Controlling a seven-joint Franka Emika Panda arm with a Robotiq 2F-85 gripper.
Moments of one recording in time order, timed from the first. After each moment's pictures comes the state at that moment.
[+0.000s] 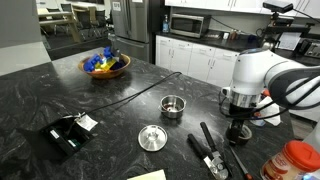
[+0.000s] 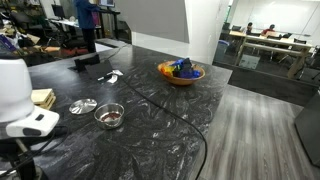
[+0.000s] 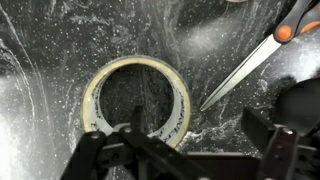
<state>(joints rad) 0.21 -0.42 0.12 -2.78 0.26 2.20 0.19</state>
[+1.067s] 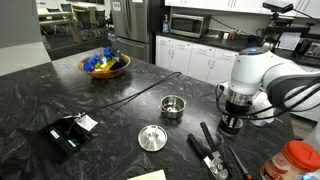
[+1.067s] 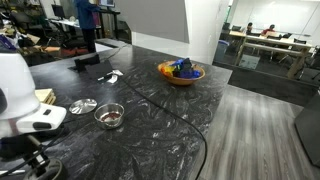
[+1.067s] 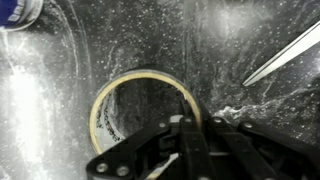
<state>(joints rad) 0.18 -0.41 0.13 -2.78 0.07 2.27 0.21</state>
